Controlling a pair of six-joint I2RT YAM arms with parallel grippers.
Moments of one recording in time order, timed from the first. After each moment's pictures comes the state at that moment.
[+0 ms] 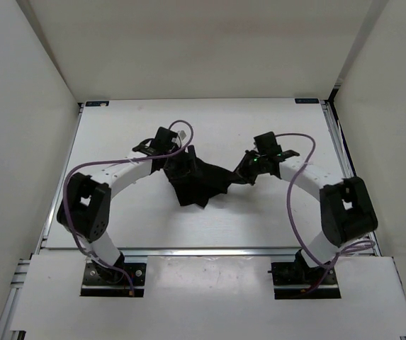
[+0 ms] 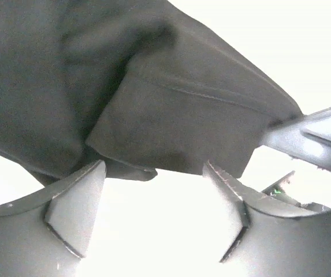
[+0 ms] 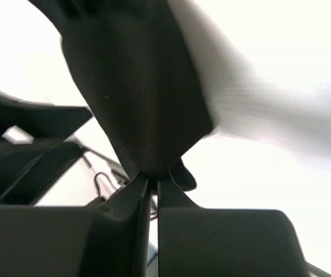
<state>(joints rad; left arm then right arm) -0.49 1.70 1.13 -0.40 0.34 -0.65 0.44 1.64 0.99 -0.33 -0.50 1.02</state>
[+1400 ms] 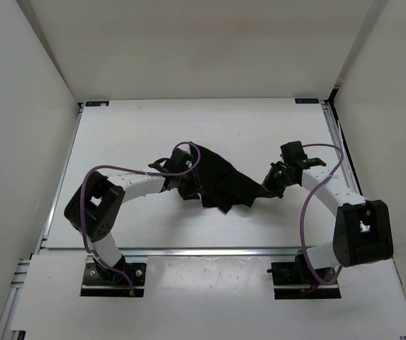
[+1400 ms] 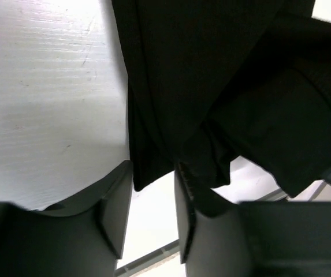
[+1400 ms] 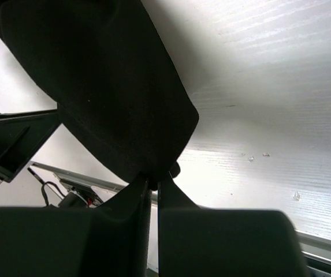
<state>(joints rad) -0.64 1.71 0.96 -0.24 0.19 -0.95 0.22 1.40 0.86 -0.65 -0.40 0.74</state>
